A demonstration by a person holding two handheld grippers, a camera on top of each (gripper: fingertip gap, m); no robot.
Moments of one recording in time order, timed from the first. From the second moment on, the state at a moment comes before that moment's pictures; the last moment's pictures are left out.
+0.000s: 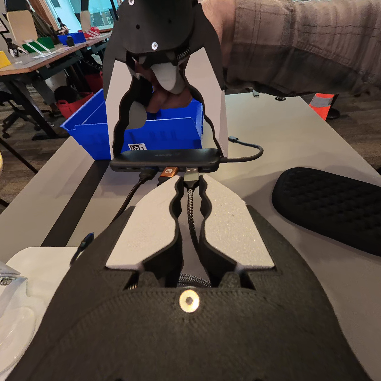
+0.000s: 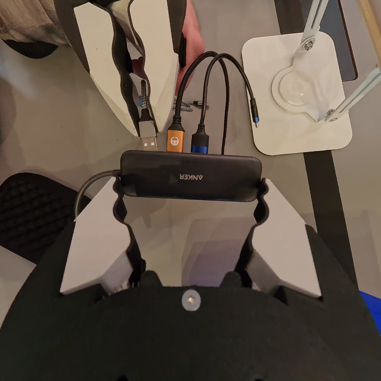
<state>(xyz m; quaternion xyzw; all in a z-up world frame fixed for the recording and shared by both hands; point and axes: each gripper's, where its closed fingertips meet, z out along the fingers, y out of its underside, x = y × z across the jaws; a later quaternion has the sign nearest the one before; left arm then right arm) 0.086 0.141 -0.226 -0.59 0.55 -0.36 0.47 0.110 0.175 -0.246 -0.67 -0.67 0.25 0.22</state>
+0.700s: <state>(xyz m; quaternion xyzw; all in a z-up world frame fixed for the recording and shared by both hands) 0.087 0.133 -0.214 -0.56 0.52 -0.44 0.47 0.108 0.170 -0.235 -0.65 -0.69 0.24 0.23</state>
